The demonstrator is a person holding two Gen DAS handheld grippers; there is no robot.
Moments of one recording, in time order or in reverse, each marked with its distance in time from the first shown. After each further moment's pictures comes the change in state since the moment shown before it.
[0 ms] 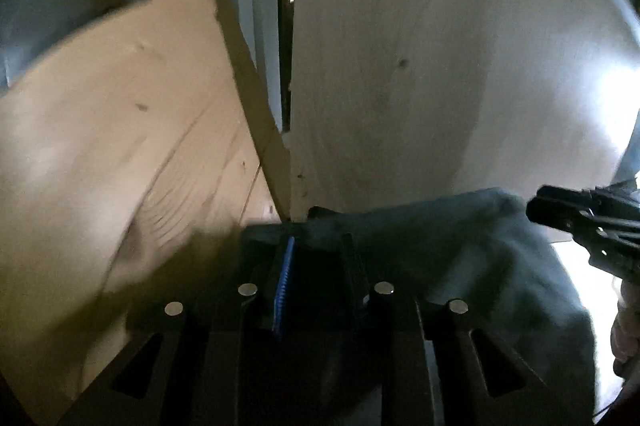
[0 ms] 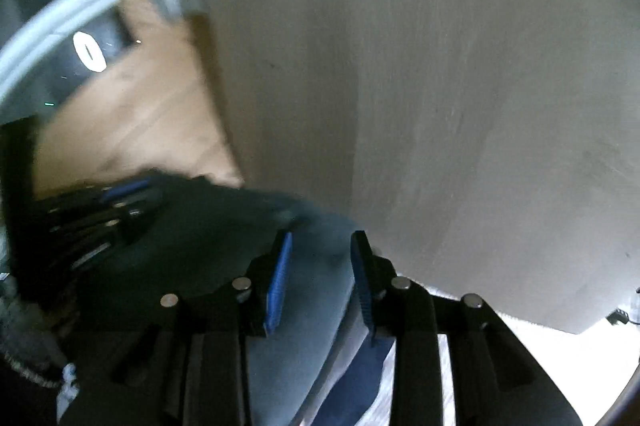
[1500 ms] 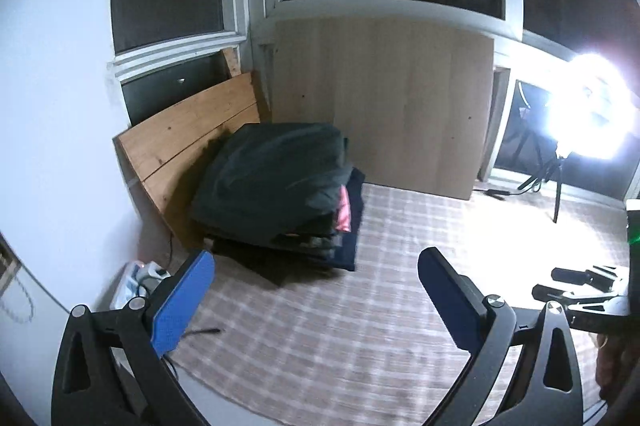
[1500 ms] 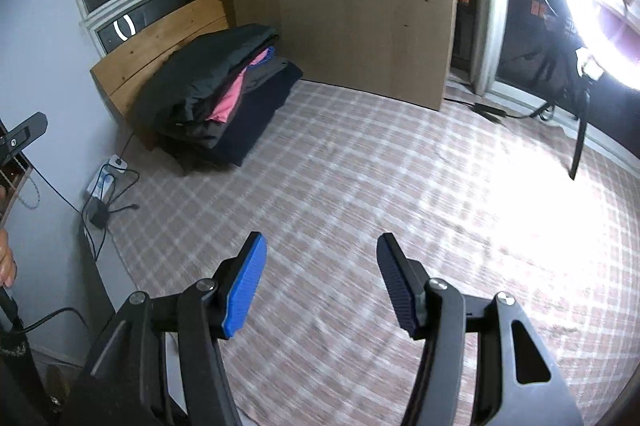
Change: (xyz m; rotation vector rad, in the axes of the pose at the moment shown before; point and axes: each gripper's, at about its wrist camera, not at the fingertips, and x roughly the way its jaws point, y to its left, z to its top) left arm -0.308 -0.251 -0.213 -0.094 -0.219 0.253; right arm -0.283 -0.120 -0.308 0.035 0.059 -0.029
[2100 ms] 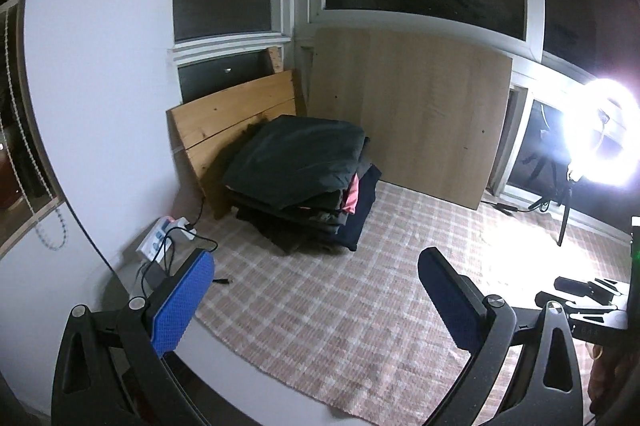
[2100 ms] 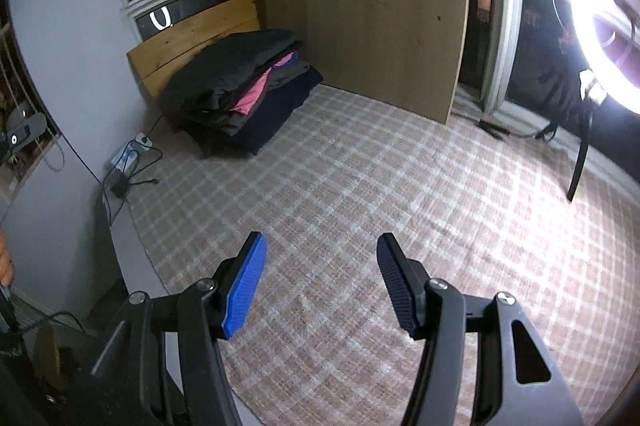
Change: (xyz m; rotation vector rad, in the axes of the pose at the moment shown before) left arm -0.056 -0.021 -0.027 -0.126 -0.011 0.132; right arm -0.036 -0.011 -0.009 -0.141 -0.040 0.060
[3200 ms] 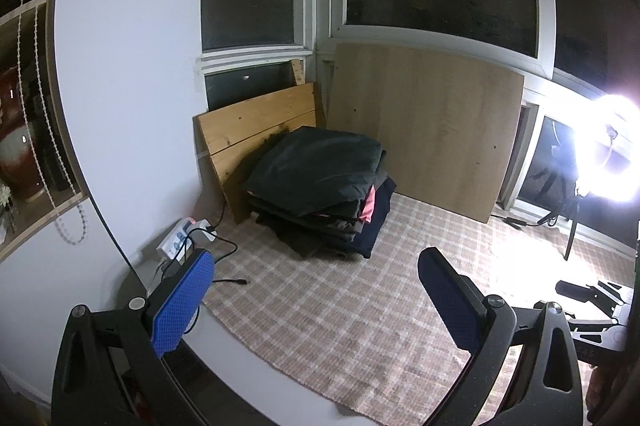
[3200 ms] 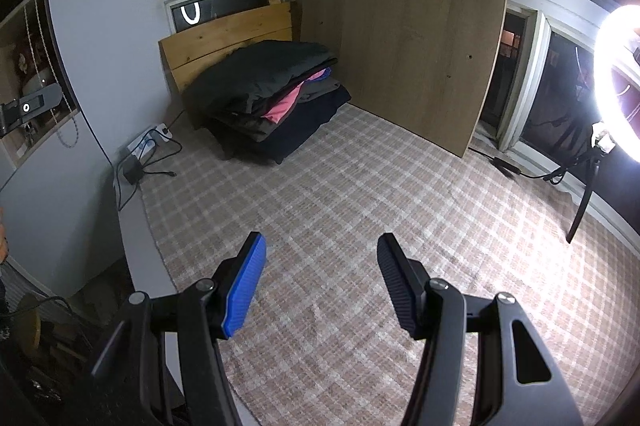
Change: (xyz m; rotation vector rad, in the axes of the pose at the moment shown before) left arm -0.027 0.007 -0.002 -0.040 -0.041 0.066; right arm -0.011 0.030 0.002 -0.114 -0.043 0.027
